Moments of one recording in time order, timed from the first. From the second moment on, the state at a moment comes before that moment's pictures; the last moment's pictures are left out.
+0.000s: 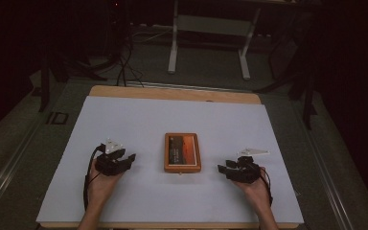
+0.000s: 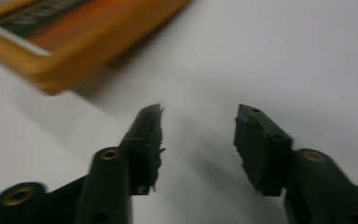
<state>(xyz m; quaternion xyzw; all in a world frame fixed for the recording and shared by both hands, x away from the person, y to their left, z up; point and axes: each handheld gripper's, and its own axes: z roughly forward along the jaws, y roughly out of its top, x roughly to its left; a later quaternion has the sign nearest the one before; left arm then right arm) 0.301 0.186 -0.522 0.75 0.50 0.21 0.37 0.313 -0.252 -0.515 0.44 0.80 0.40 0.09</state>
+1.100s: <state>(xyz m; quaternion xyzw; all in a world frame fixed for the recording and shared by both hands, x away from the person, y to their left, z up) 0.299 0.090 -0.491 0.83 0.34 0.16 0.41 0.314 -0.189 -0.502 0.43 0.78 0.46 0.00</state>
